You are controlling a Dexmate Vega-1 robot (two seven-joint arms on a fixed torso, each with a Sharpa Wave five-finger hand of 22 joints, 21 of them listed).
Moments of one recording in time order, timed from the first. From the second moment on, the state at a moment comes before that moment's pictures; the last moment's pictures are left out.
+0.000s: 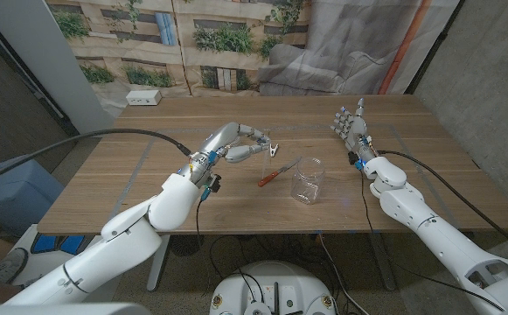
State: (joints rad) left arm 1.26 0.82 0.36 -2.28 0.26 0.11 0.29; left_hand 0.89 0.04 0.43 -0.17 0.18 1.00 -0.06 0.19 0.19 1.08 -0.21 0.19 0.19 0.70 -0.06 0.17 0.16 0.52 -0.05 0.23 0.19; right arm -0.84 -0.51 -0.37 -1.30 0.65 0.29 0.03; right_hand -0.02 0.06 -0.30 0.18 0.31 -0.10 -0.11 0.21 0.25 -0.02 -0.04 0.26 0.36 -0.05 -0.03 0.23 0.62 0.08 0.09 0.28 0.21
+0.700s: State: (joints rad) left arm 1.25 0.79 0.42 -2.21 0.27 0.10 0.31; left_hand 0.89 0.04 0.43 -0.17 0.18 0.99 -0.07 0.19 0.19 1.07 -0.21 0.20 0.19 0.70 -0.06 0.17 0.16 0.52 -0.05 0.23 0.19; right arm -0.84 -0.51 -0.37 -1.30 0.65 0.29 0.03; right_hand -0.02 0.06 -0.30 0.18 0.31 -0.10 -0.11 0.21 0.25 -0.02 -0.04 0.26 0.36 -0.05 -0.03 0.23 0.62 0.08 0.09 0.28 0.21
